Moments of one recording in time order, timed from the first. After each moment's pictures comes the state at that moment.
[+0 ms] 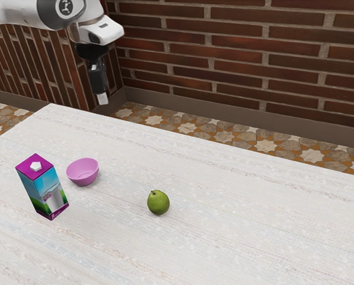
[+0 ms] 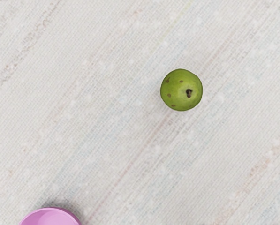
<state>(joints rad) -0.04 0.06 0.02 -1.50 0.03 1.60 0.89</state>
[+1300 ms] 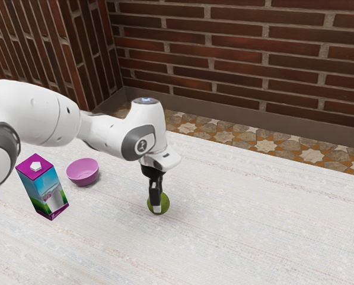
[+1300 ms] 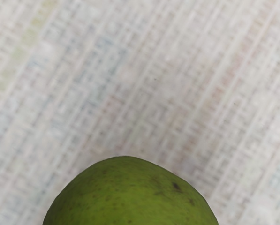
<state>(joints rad) -0.18 0.44 0.02 -1.88 -0.07 2.21 0.94</state>
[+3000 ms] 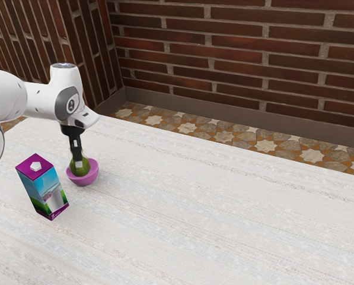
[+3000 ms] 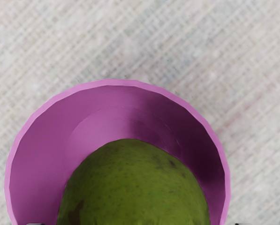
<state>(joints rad) 0.00 0.45 0.34 -1.73 -0.02 2.10 1.07</state>
